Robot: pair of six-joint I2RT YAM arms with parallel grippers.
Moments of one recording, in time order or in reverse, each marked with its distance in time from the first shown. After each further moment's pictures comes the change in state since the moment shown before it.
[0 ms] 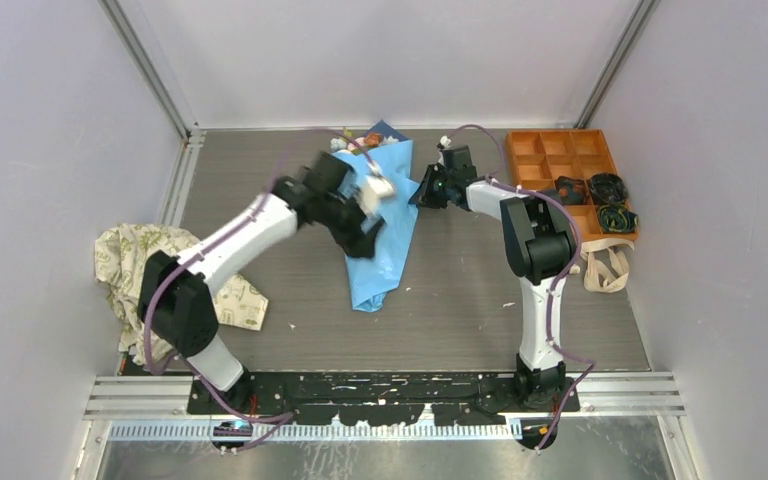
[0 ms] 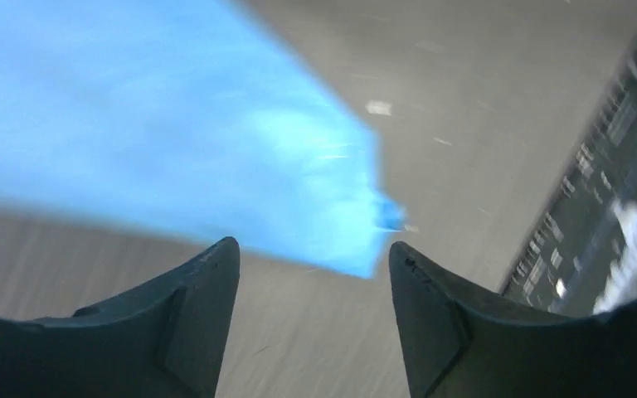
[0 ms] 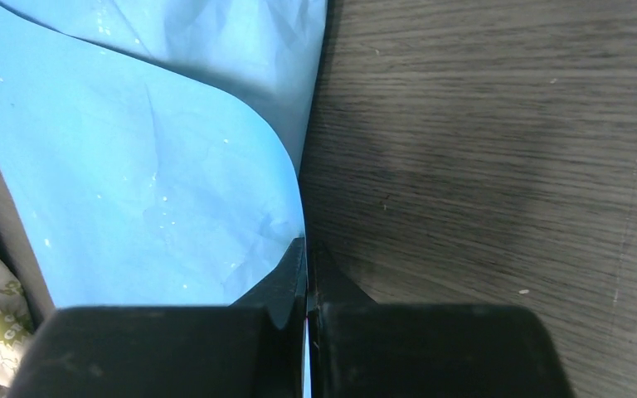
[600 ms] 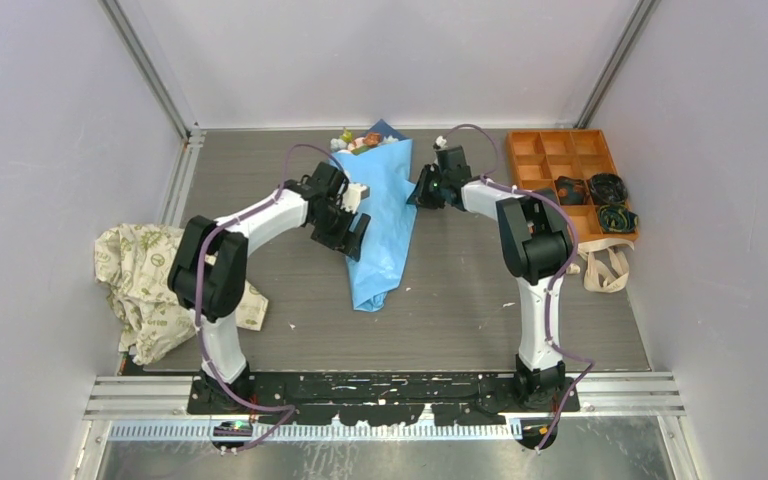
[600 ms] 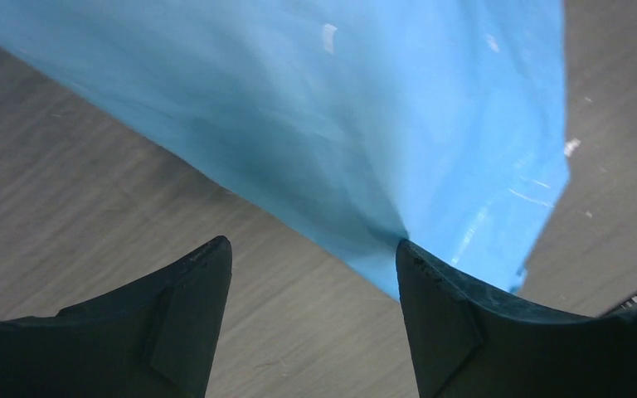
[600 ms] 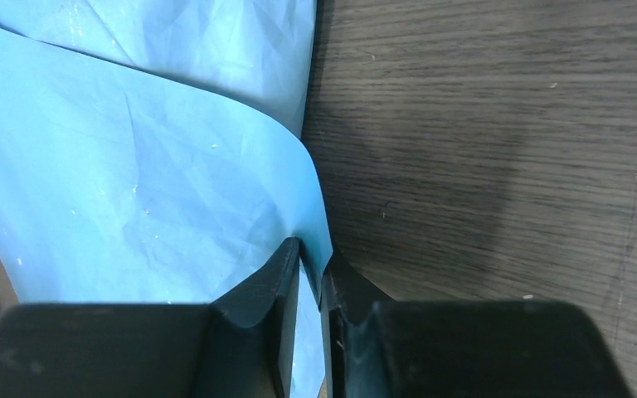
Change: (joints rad) left arm 0.213 0.215 -0.062 0.135 -0.152 -0.360; right arm 0.023 0.019 0.016 -0.018 0.068 -0.009
